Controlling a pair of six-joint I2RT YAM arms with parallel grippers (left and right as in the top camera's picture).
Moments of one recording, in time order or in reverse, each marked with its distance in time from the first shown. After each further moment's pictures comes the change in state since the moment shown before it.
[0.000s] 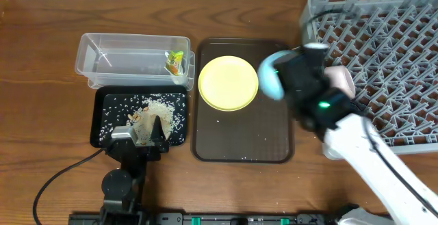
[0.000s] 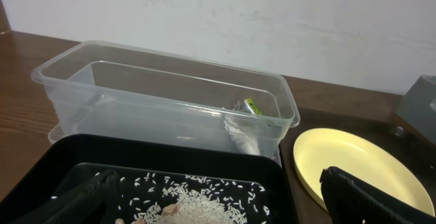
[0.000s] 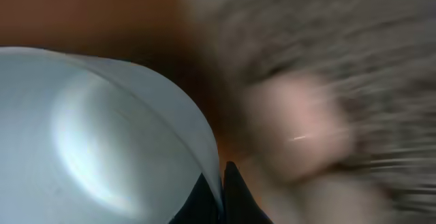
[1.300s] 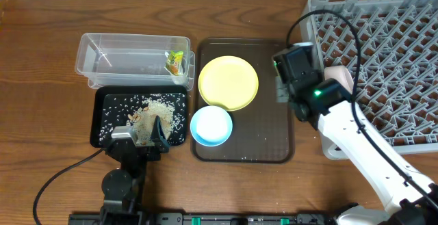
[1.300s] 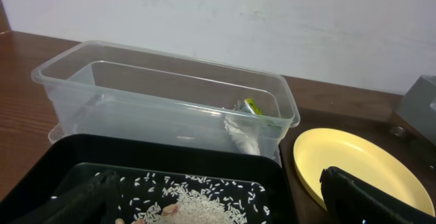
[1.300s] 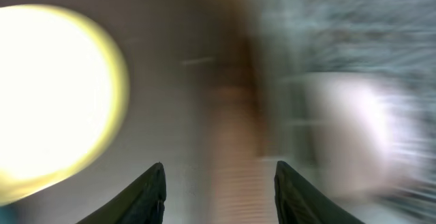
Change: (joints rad) left arm 0.000 0.000 0.000 0.000 0.000 0.000; right arm -0.011 0.127 -0.001 0.051 -0.384 -0.195
